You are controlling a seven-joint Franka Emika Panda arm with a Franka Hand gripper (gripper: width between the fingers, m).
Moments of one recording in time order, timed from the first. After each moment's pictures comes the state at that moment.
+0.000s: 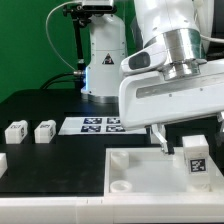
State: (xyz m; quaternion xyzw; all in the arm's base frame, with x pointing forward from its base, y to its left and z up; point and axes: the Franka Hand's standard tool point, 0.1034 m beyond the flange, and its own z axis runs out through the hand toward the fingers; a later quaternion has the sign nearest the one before) arm 0.623 0.113 0.081 -0.96 -0.01 -0.28 0.07
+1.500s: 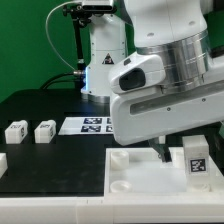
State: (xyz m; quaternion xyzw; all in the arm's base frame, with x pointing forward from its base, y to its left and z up) arm 0.640 0.106 0.079 -0.99 0.00 0.01 0.12
